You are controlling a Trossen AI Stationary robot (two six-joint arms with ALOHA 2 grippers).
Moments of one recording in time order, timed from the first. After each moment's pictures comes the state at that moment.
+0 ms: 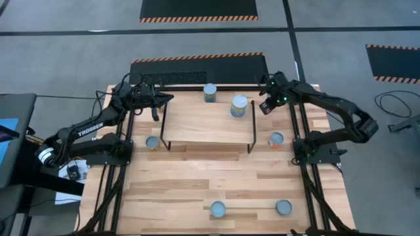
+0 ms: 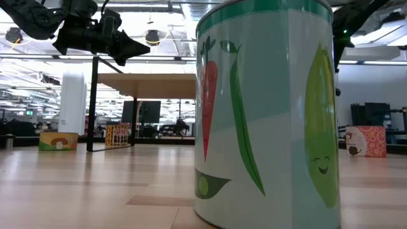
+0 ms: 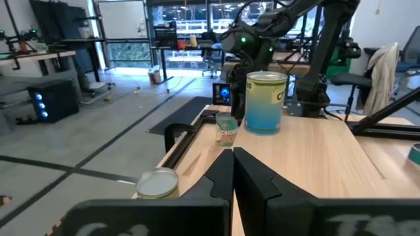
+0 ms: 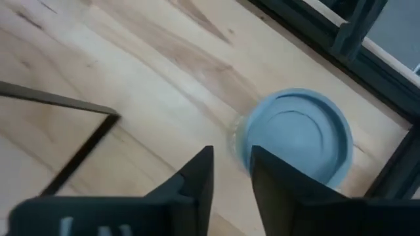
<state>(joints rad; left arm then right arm) 0.86 0.90 0.44 0.43 0.62 0.05 -0.87 1.27 0.83 -0.66 0.06 0.04</state>
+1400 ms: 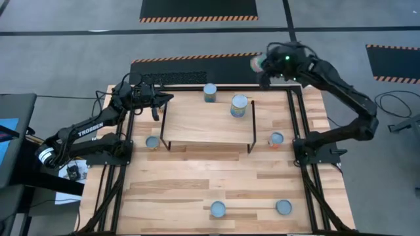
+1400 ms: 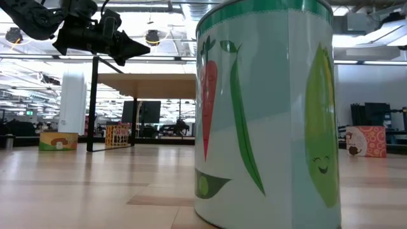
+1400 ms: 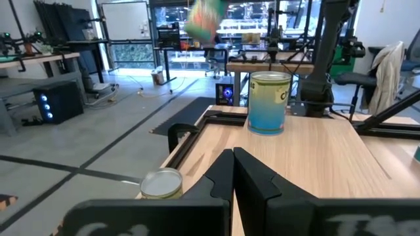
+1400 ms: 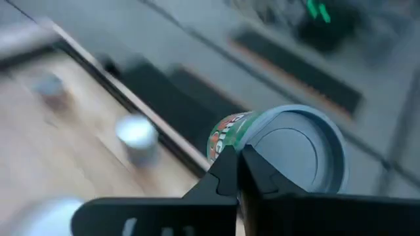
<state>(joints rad) 0.86 0.90 0.44 0.43 0.61 0.06 -0.58 1.26 1.57 -0.81 0.28 0.00</state>
